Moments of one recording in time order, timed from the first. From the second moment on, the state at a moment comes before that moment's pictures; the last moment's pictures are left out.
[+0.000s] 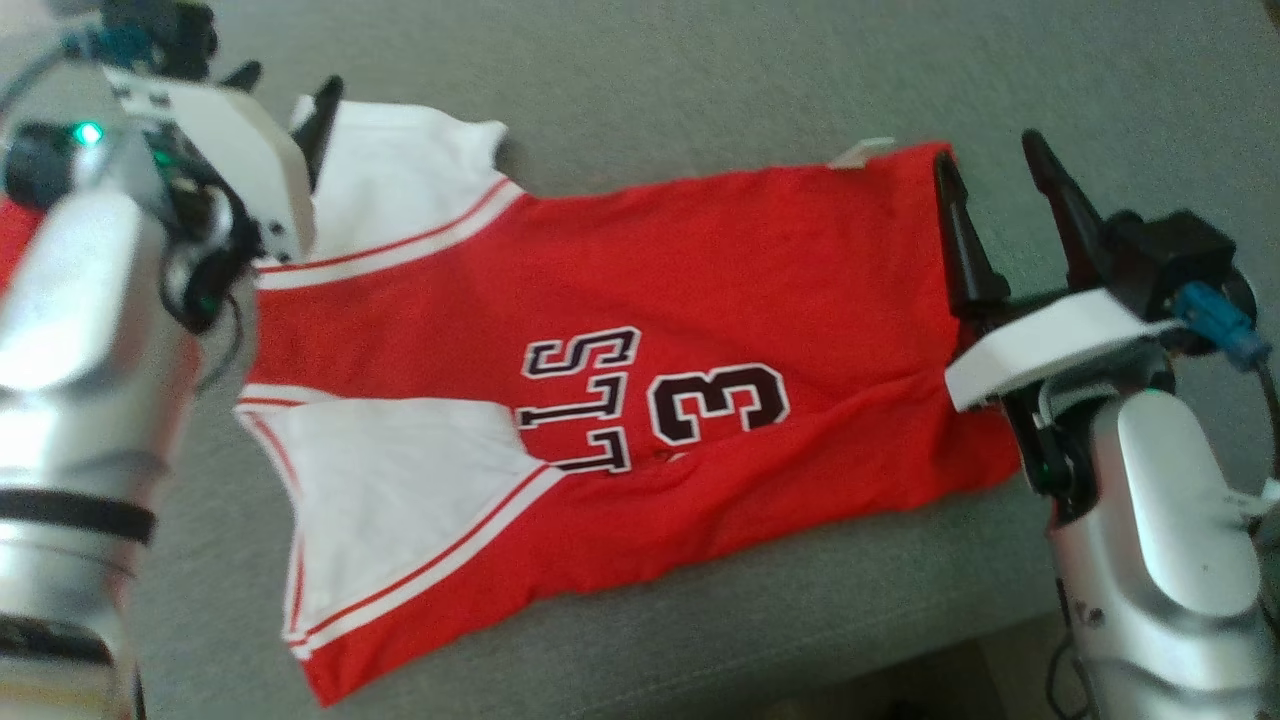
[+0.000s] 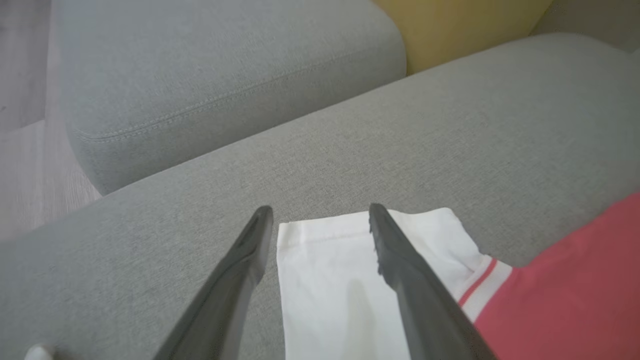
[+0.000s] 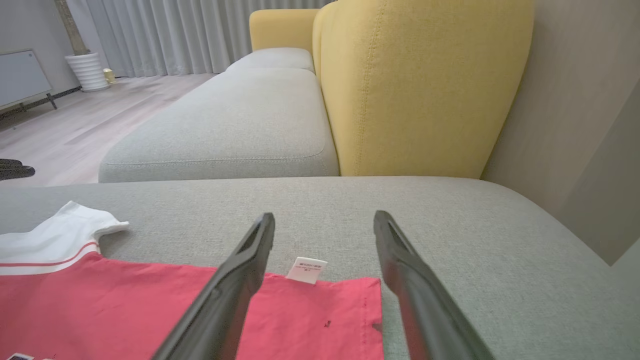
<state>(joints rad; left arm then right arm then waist) -0.91 0.31 -0.44 0.75 -0.43 -0.12 0.23 -0.40 -0.06 0.08 0.19 0.11 0.13 0.04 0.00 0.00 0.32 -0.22</state>
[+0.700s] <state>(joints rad) -1.09 0.46 -0.71 0.96 -0.55 -0.13 0.30 -0.46 -0.06 0.13 0.23 0.15 0.13 0.01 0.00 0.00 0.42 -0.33</state>
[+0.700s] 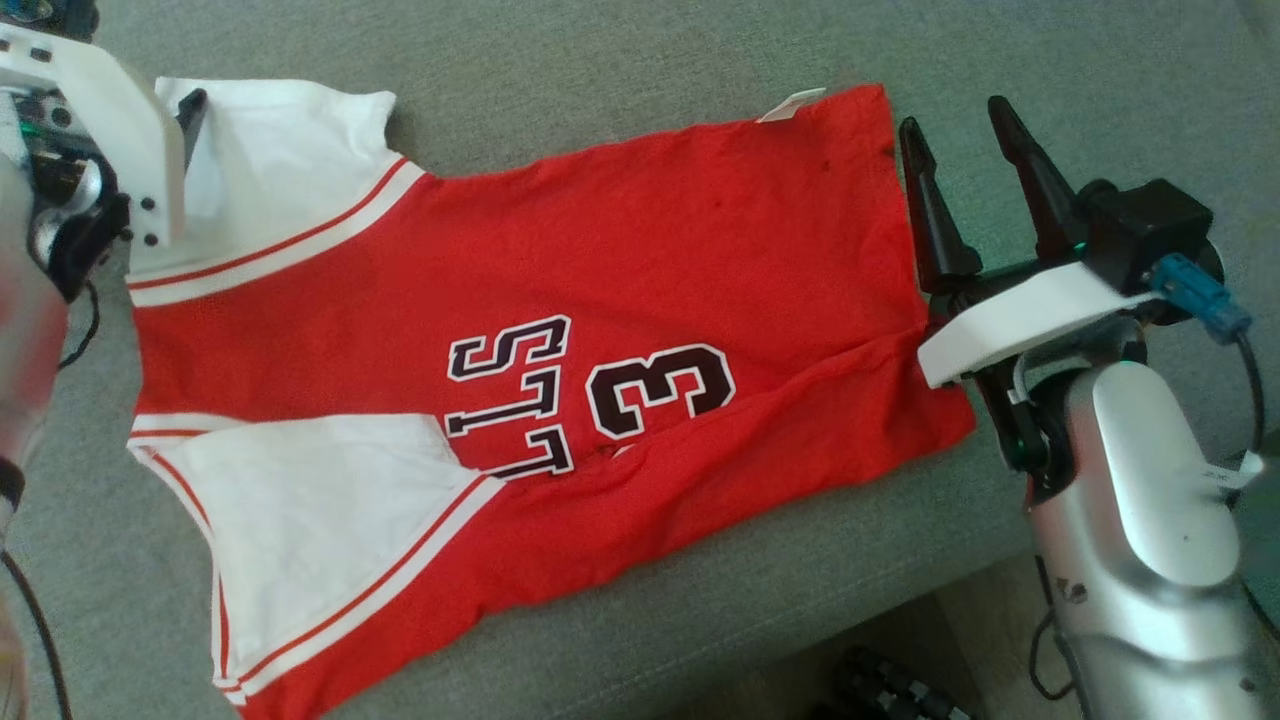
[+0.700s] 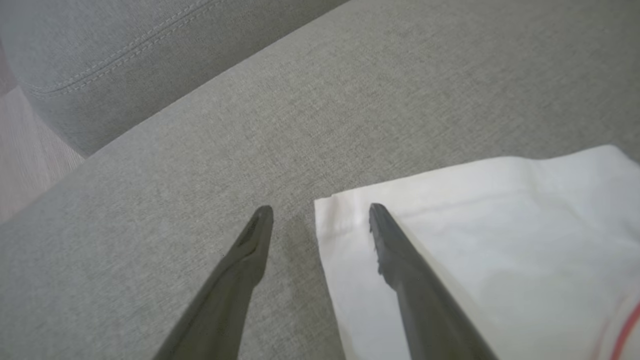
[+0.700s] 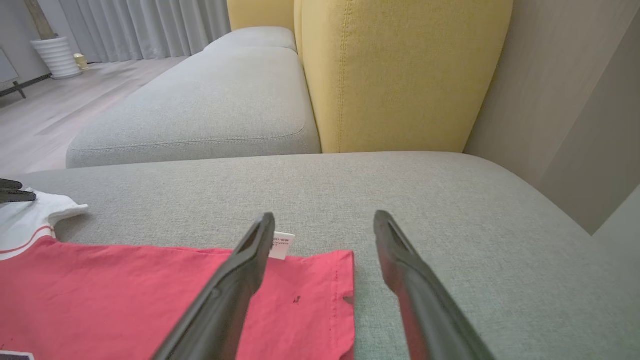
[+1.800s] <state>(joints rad) -1.11 0.40 -0.86 0.78 -0.73 -0.13 0.05 -0.58 -0.22 0.06 0.50 0.27 0.13 0.12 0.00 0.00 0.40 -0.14</state>
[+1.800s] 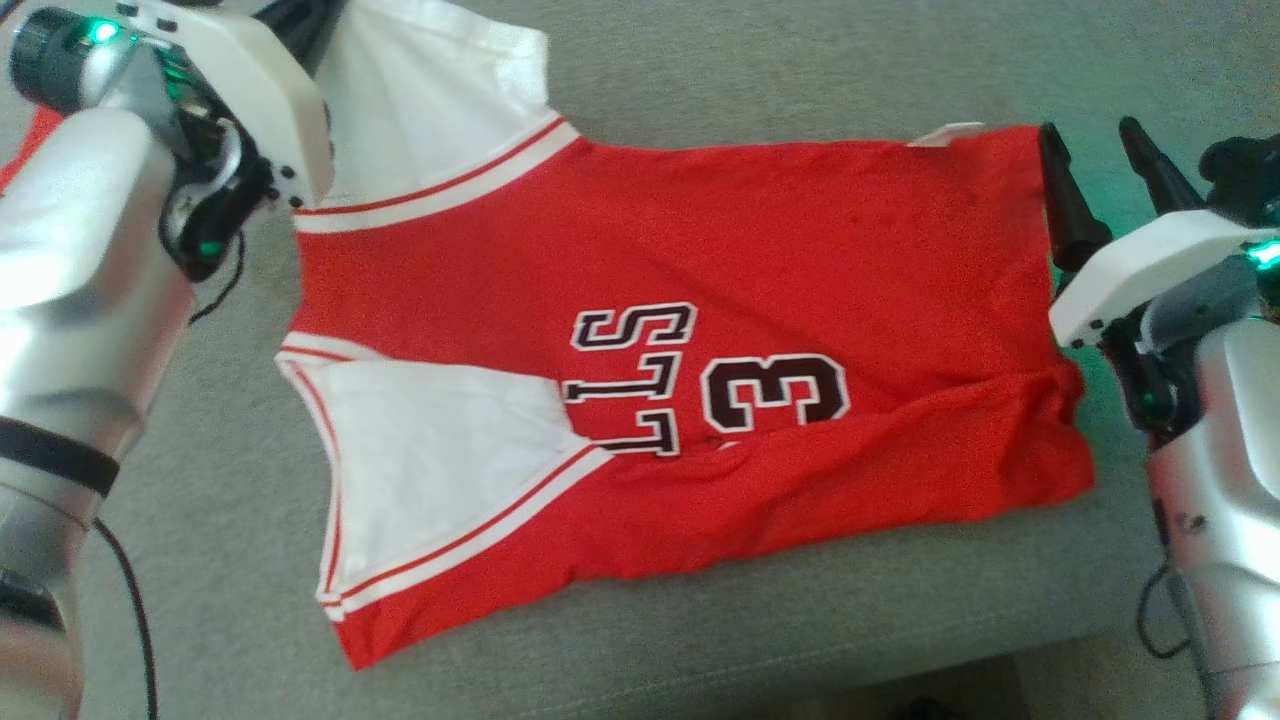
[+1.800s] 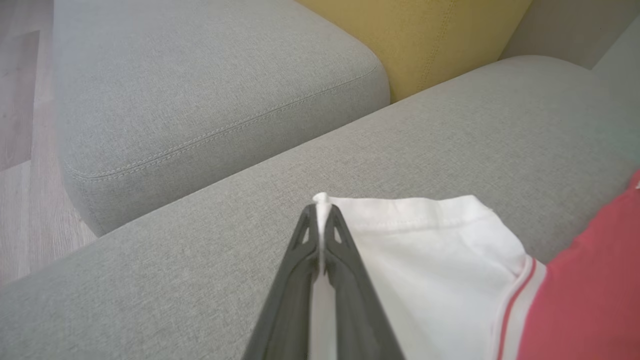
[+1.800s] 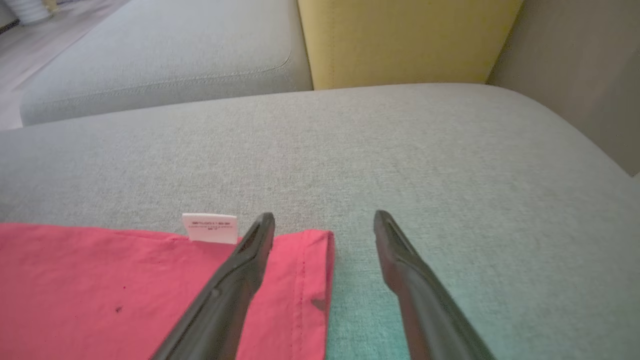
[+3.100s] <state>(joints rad) -1.05 0.43 -0.81 0.62 -0.76 0.01 -0.05 -0.88 -0.36 0.17 0.85 0.34 0.13 0.03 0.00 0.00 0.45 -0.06</state>
